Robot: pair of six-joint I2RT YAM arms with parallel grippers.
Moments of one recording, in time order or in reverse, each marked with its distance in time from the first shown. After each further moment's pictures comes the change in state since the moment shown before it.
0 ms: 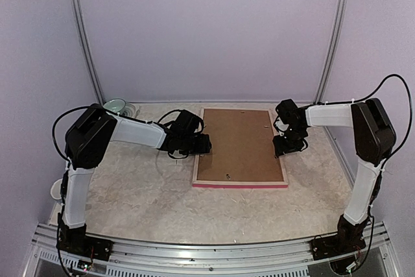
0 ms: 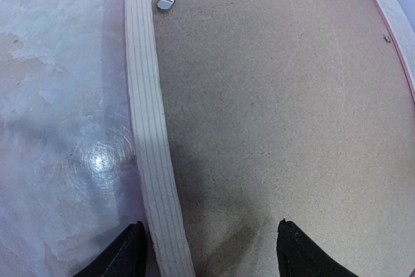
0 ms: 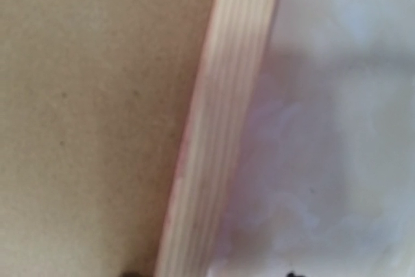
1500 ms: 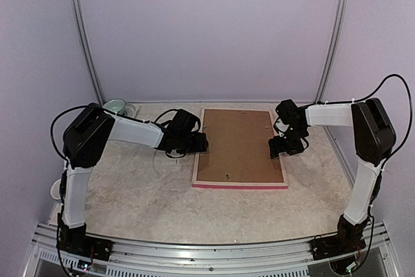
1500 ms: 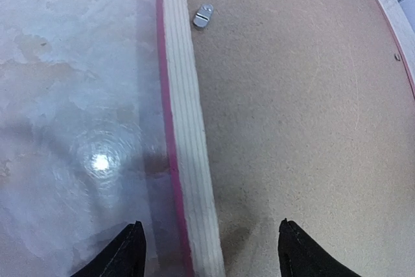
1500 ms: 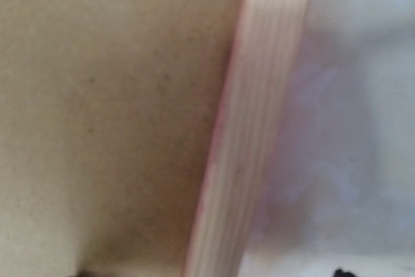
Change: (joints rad) left arm 0.018 -0.015 -0.024 0.017 -0.017 -0.008; right arm -0.004 0.000 0.010 -0.041 -0.071 0.064
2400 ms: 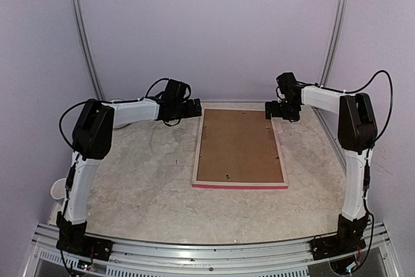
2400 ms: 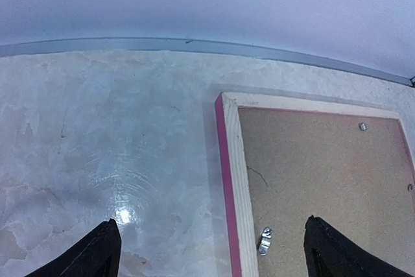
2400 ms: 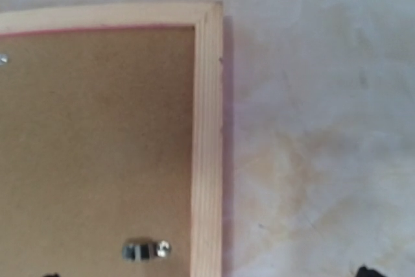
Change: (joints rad) left arm 0.168 0.156 0.463 -0.127 -0.064 0.149; right arm -0.097 0.237 0.475 0.113 0.089 0.075
